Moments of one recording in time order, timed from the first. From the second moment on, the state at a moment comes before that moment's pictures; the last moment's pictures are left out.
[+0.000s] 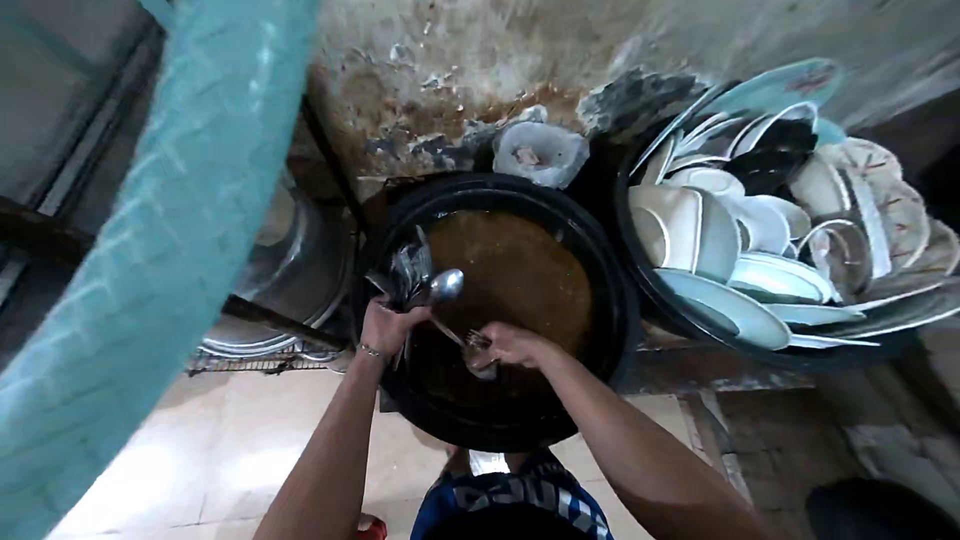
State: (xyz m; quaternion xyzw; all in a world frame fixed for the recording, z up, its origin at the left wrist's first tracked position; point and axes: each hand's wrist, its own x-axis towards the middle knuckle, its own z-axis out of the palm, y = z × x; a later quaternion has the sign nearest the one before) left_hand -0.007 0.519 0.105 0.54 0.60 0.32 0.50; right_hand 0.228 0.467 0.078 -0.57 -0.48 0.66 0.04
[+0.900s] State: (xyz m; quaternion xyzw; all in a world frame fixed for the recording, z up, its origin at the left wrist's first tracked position) left_hand 0.064 0.505 0.046 0.32 0.65 0.15 0.68; right_hand 0.280 0.482 0.058 -0.79 -0.39 0.46 0.11
